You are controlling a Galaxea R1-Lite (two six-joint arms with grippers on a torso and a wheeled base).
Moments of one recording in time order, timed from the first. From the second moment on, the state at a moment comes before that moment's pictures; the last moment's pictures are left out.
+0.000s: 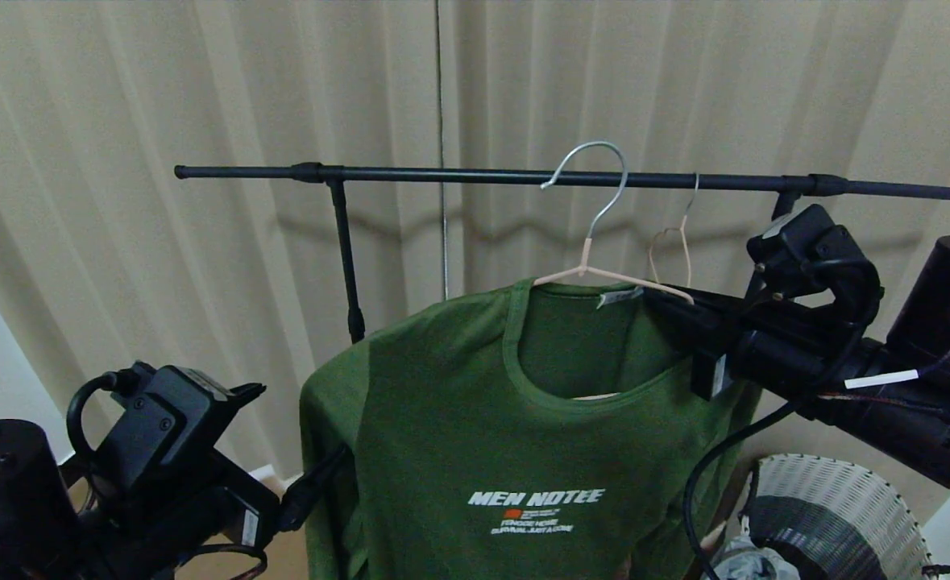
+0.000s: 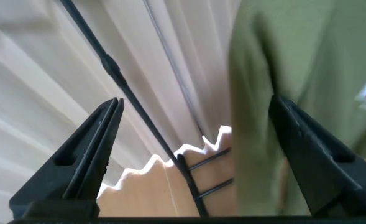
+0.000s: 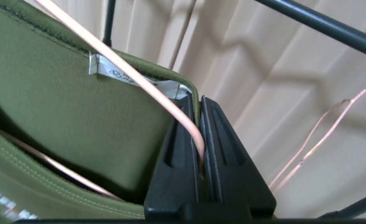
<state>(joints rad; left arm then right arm) -0.56 1.40 -0.18 -1.01 0.16 0.28 0.51 1.54 -0.61 -0.85 0.00 -0.23</state>
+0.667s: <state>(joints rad) -0.55 1.31 -0.09 -1.11 0.16 0.32 0.39 1.56 -0.61 -0.84 -0.07 -0.25</state>
